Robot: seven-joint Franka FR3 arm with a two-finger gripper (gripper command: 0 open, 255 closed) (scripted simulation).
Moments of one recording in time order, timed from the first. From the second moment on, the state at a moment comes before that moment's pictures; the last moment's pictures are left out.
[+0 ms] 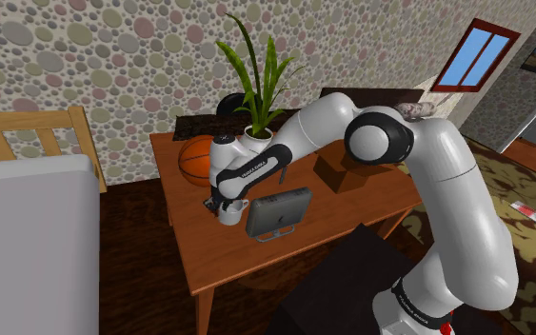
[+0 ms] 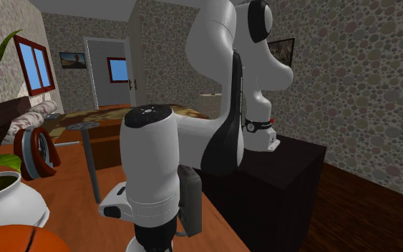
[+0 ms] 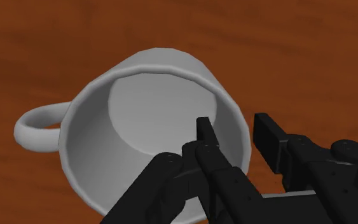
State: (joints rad) arm 0.13 0.85 0.15 -1.65 -0.24 2.47 0.48
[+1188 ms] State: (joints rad) arm 0.12 0.75 0.16 -1.69 -0.23 2.41 0.47
